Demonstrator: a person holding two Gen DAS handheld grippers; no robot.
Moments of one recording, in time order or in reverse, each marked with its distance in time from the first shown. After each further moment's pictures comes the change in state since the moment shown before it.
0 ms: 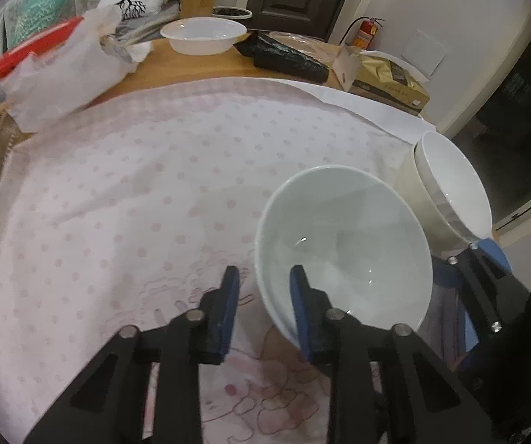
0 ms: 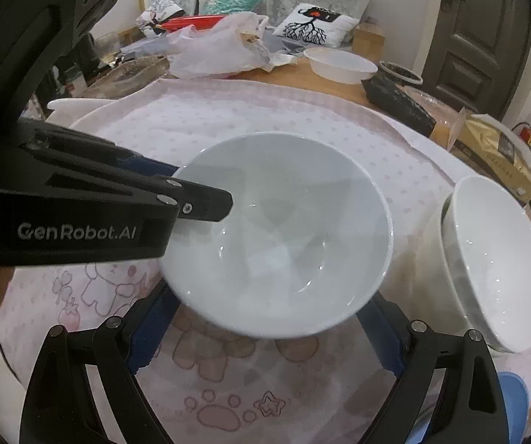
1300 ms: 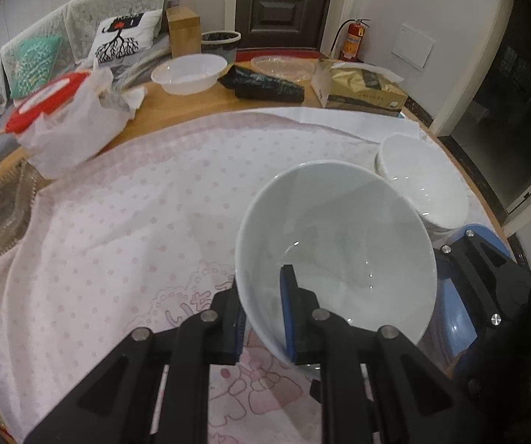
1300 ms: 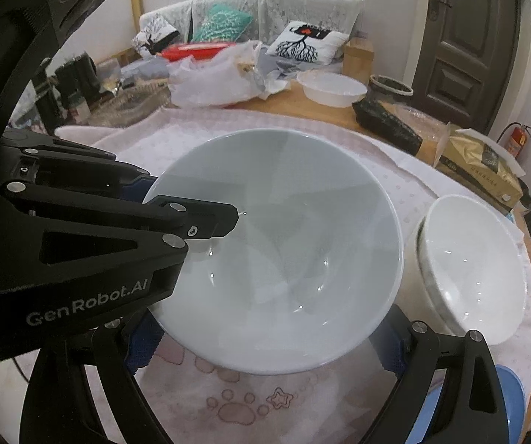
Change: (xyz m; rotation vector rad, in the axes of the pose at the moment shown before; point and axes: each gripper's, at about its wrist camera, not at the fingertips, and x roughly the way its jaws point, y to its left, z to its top) left arm -0.042 -0.040 -0.002 0.117 -0.070 0.101; right arm -0.045 0.005 0.005 0.033 -0.095 -0.005
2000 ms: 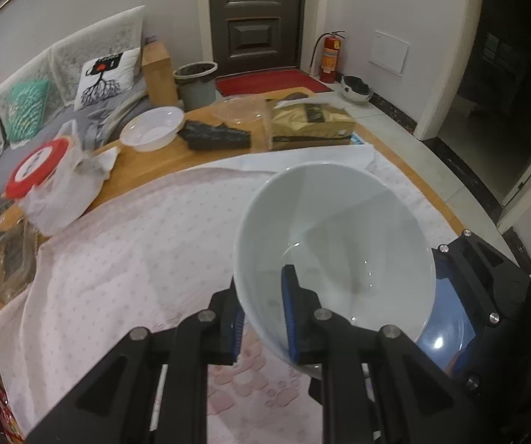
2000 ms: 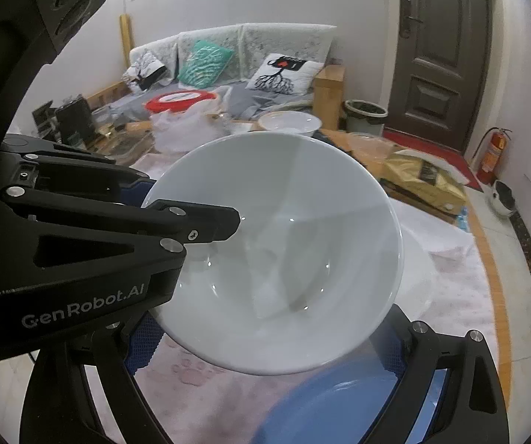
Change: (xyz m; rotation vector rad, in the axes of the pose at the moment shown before) left arm -0.040 -0.090 0.034 0.094 -0.077 0.014; right arm -0.077 -0.066 -0.009 0.047 -0.111 -0.042
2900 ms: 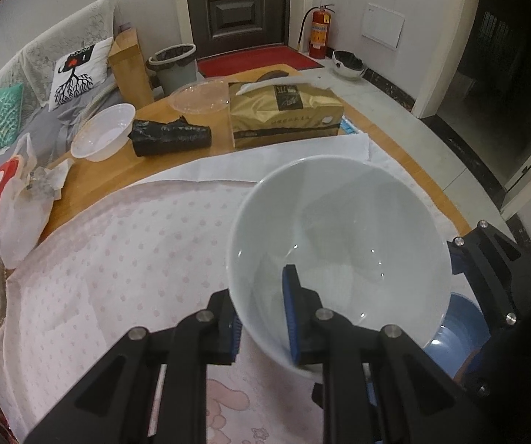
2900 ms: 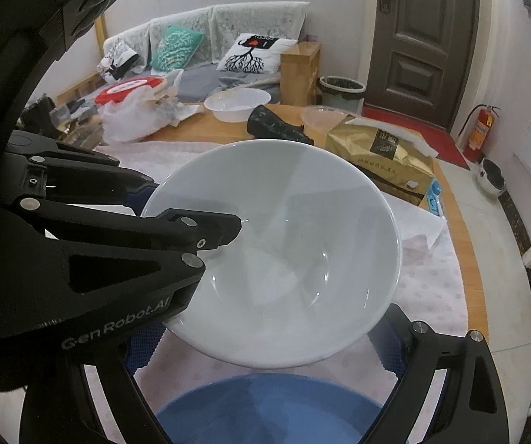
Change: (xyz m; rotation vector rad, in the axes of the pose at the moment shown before) left arm 0.081 -0.040 0.049 0.039 0.103 -0.003; right arm 0.044 -0.073 0.006 0.040 0.100 -0.028
